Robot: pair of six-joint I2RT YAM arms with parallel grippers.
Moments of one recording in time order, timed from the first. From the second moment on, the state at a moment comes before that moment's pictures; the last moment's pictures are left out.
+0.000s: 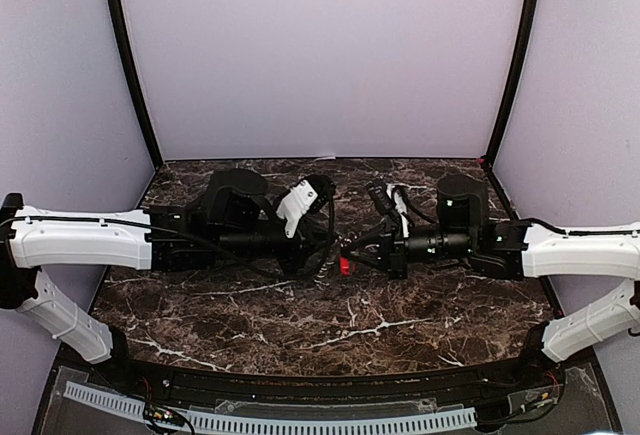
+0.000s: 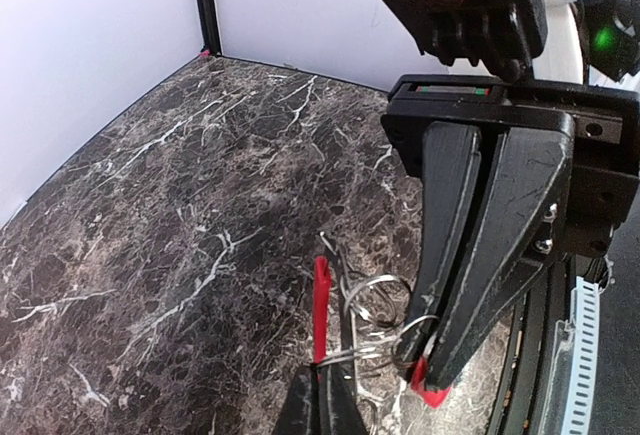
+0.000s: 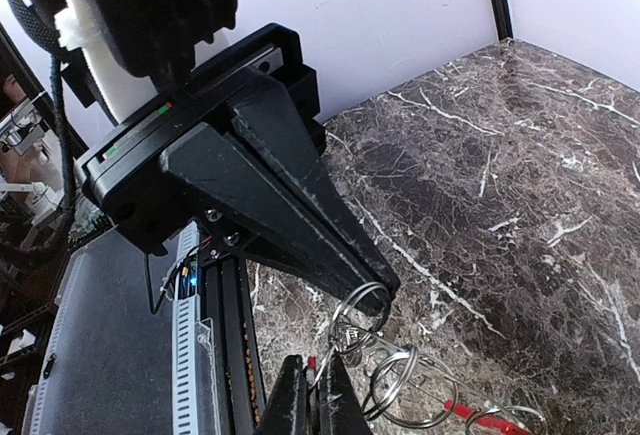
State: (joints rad) left arm -1.10 1.41 1.04 -0.04 0.01 -0.02; right arm 0.94 1.23 0.74 0.22 -0.51 0.26
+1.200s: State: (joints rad) left arm -1.19 1.29 0.90 0.02 -0.11 0.04; right arm 0.93 1.23 0.73 0.23 -0.46 0.27
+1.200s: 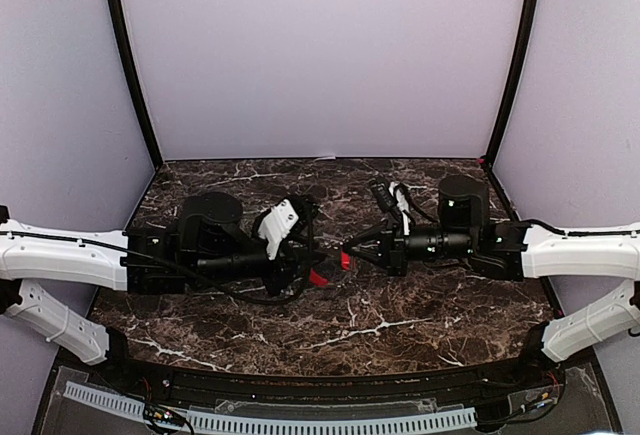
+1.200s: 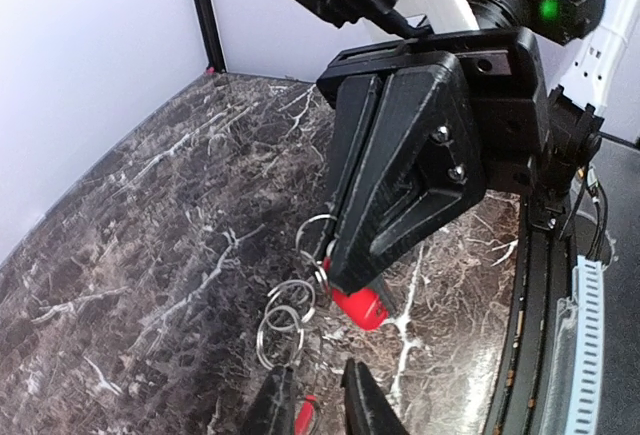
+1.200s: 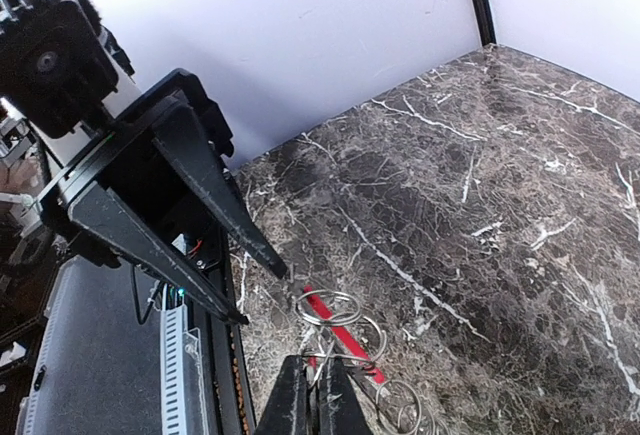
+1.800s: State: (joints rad) left arm -1.19 1.14 0.84 0.11 0.10 -0.04; right arm 0.86 1.20 0.71 0.33 -0.84 0.27
